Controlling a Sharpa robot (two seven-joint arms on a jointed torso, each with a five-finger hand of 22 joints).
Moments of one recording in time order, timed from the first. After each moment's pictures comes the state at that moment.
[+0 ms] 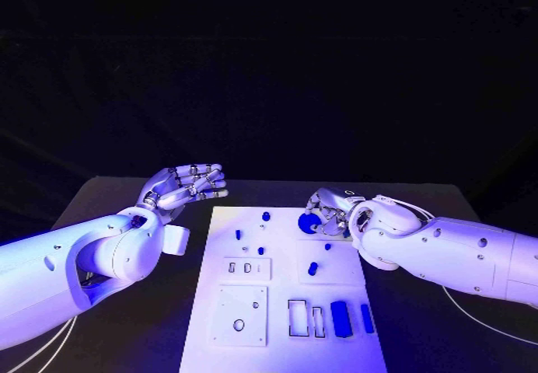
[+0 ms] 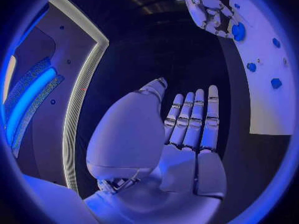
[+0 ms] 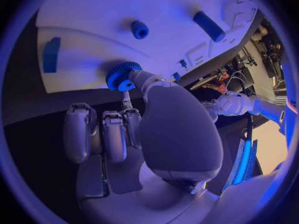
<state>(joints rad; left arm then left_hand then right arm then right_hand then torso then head) 1.18 -0.96 0.03 1.64 -0.04 -0.37 0.41 1.51 -0.13 0.24 0.28 0.25 0.81 0.20 0.18 0.14 0.93 0.21 0.07 0.07 0.87 0.17 0.20 0.21 0.17 0.84 0.27 0.24 0.09 1.29 -0.71 -0.16 1.42 -1.48 -0.38 -0.28 1.45 -0.24 0.47 0.21 0.26 0.95 0.14 0.27 0.25 1.46 0.03 1.45 1.31 1.47 -0.03 1.55 1.31 0.06 1.43 0.08 1.40 1.31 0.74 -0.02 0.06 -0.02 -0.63</state>
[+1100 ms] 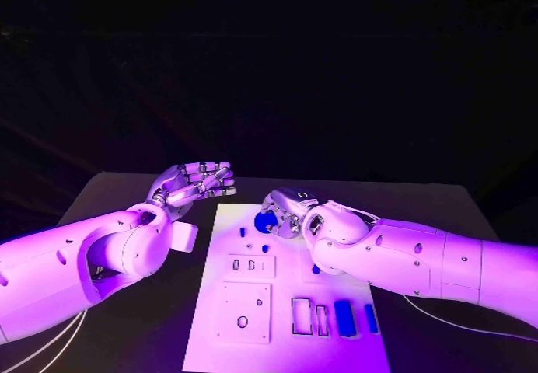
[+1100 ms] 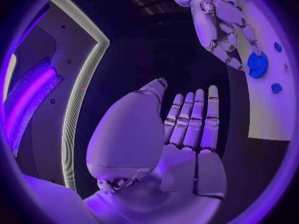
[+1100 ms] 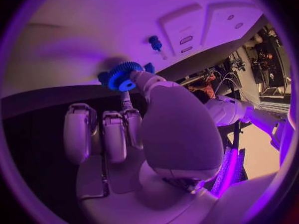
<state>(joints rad) 1.18 -0.95 0.03 1.64 -0.04 -0.37 0.41 1.51 -0.13 0.25 0.28 0.25 0.81 0.20 0.18 0.14 0.93 0.21 0.07 0.07 0.87 0.17 0.20 0.21 0.17 0.84 0.27 0.24 0.08 1.26 -0.46 -0.17 1.32 -1.54 -0.45 -0.28 1.43 -0.23 0.49 0.21 0.25 0.95 0.14 0.27 0.25 1.46 0.03 1.45 1.31 1.47 -0.03 1.55 1.31 0.06 1.44 0.07 1.40 1.31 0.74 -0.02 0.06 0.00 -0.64</state>
